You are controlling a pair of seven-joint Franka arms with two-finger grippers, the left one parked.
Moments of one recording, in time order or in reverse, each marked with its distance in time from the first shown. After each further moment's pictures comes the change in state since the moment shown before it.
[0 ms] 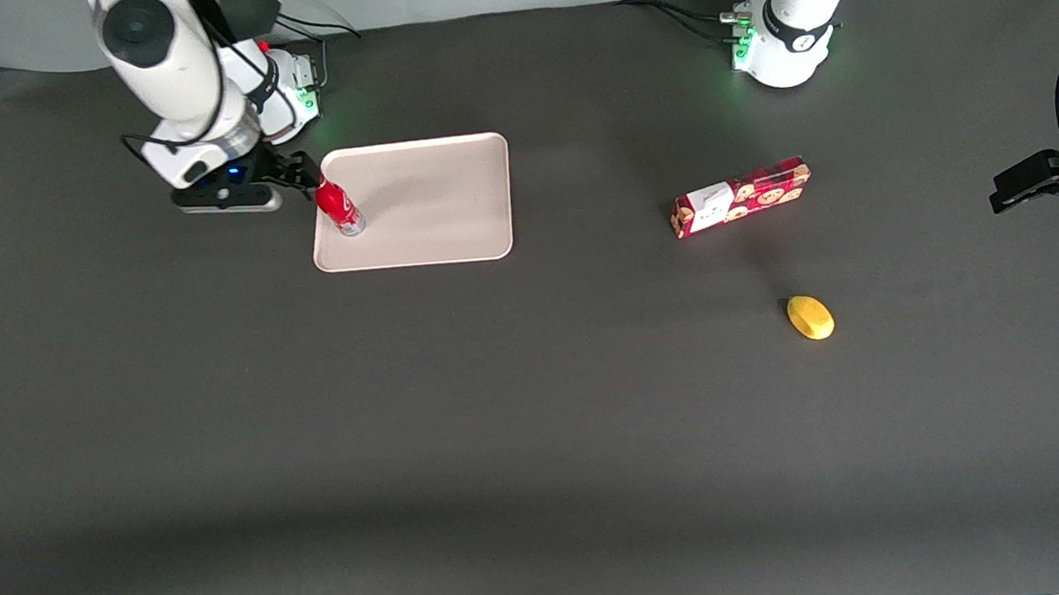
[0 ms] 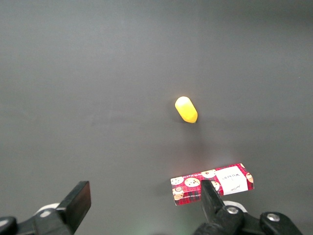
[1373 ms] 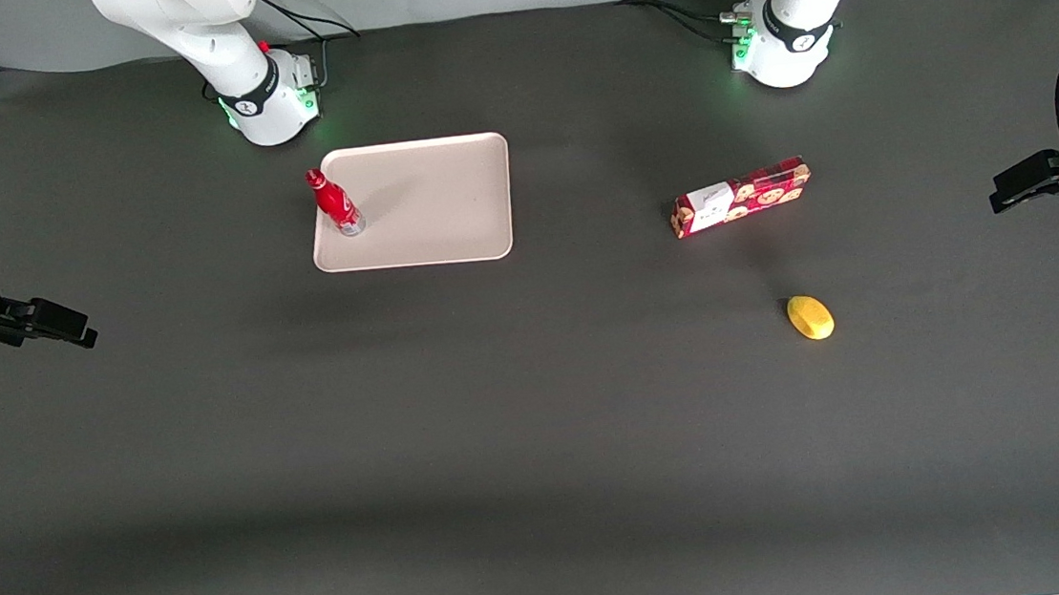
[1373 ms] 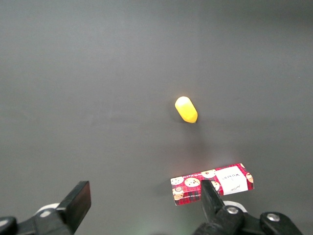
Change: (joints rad) arm -0.178 0.483 -0.298 0.765 -0.063 -0.193 -0.331
